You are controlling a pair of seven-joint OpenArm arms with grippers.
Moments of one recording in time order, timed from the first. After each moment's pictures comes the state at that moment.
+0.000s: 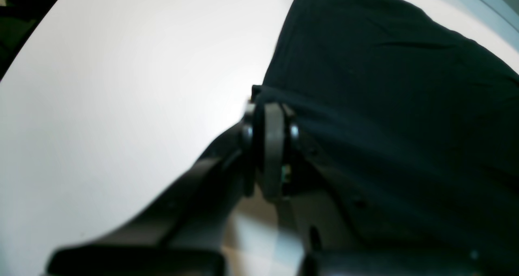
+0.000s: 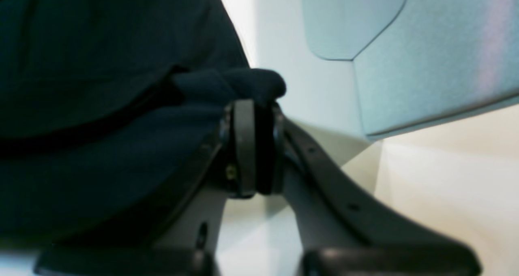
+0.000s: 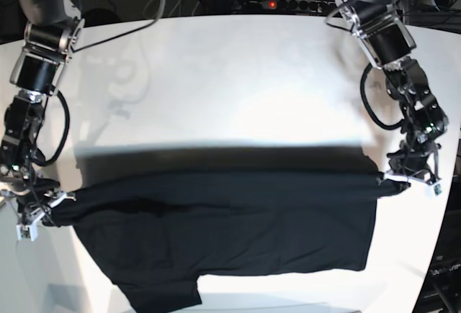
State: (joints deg) left arm -12.8 -14.9 -31.0 80.7 -18.0 -9.5 43.5; right arm 21.8 20.3 18.0 75.7 6.1 19.9 -46.1
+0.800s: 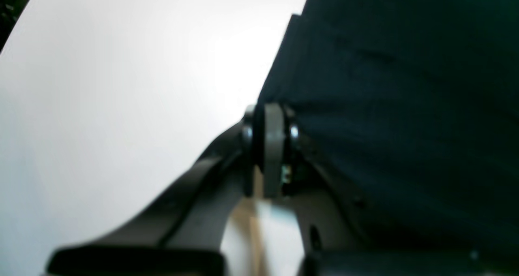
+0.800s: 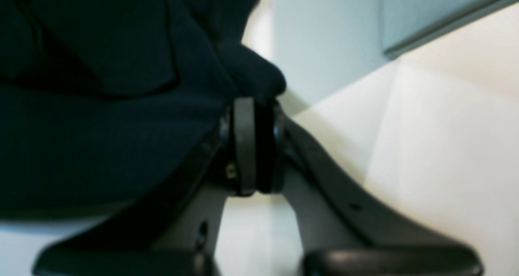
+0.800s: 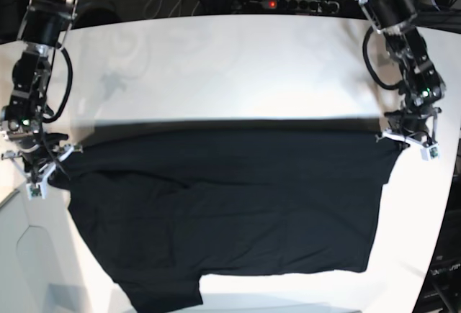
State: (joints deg) left arm 0.6 -16.3 -31.3 86.8 -18.6 -9.6 43.6; right arm 5.8 20.0 18.0 90.7 6.2 19.9 -49.4
